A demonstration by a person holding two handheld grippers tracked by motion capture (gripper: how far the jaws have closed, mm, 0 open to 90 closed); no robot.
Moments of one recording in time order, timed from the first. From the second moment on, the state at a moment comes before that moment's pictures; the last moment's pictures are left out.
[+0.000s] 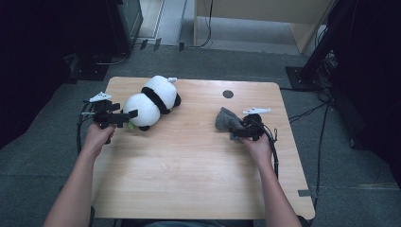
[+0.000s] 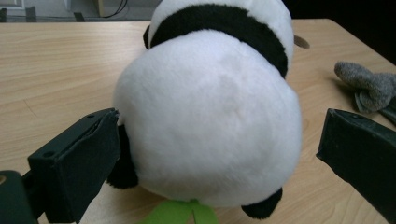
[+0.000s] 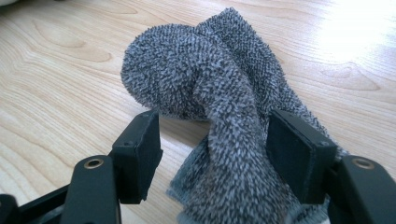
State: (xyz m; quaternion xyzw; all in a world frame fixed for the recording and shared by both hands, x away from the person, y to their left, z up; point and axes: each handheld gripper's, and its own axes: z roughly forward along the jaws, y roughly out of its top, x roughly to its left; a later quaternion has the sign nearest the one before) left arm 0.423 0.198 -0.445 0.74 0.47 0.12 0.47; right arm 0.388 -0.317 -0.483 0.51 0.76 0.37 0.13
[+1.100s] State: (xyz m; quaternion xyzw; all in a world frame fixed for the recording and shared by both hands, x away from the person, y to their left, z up) left arm 0.357 0.154 -0.448 0.78 0.40 0.12 0.47; right arm 0.318 -0.297 -0.472 0.47 0.78 0.39 0.14
